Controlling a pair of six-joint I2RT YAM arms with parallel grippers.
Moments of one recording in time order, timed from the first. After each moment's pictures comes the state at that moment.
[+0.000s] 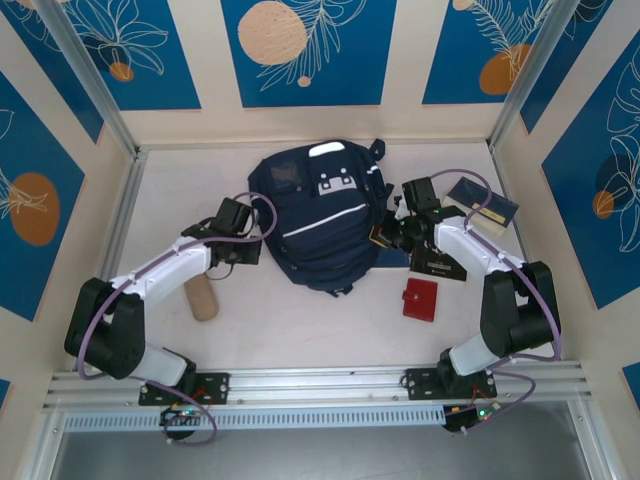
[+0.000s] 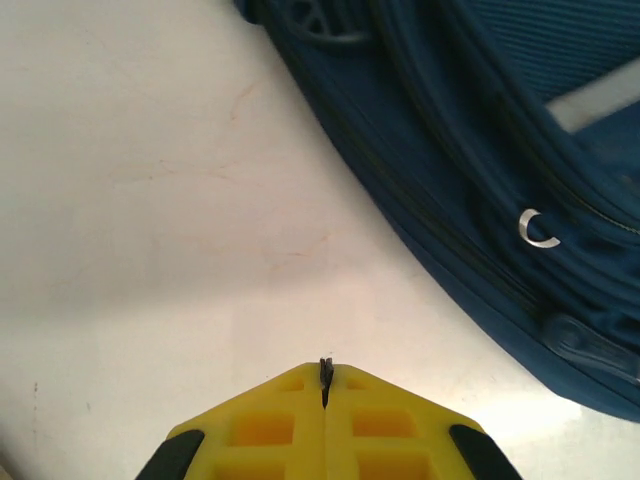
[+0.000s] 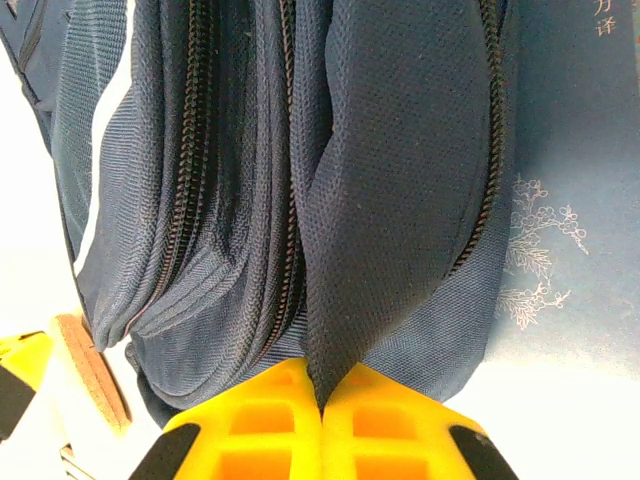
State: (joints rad) left arm -0.43 1.44 0.93 -0.54 0.00 -0.25; right arm 0.24 1.51 1.01 -0.55 -0.43 0.69
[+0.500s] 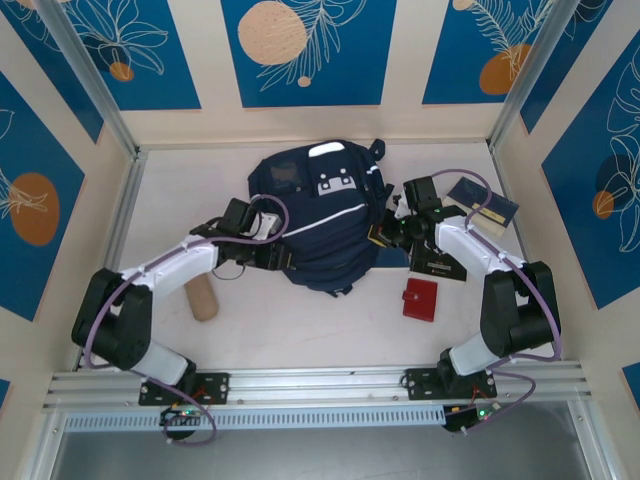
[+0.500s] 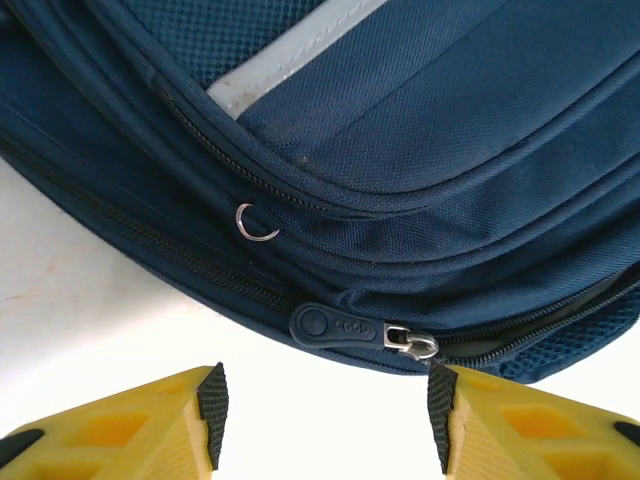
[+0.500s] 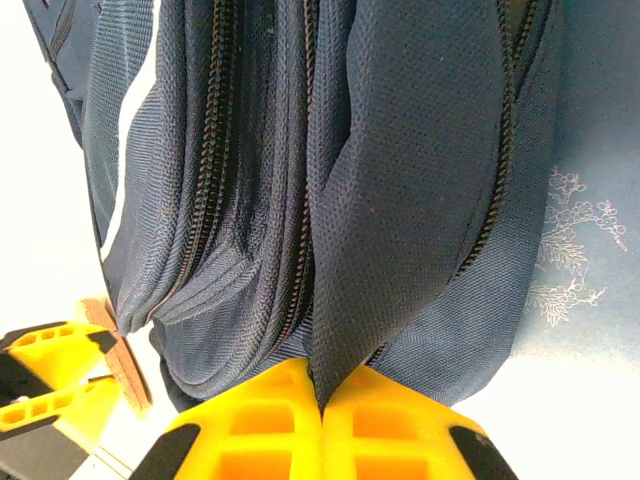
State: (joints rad) left arm -0.47 1.51 0.94 -0.47 0.34 -0.21; right arm 0.24 1.51 1.01 -0.54 -0.48 0.69
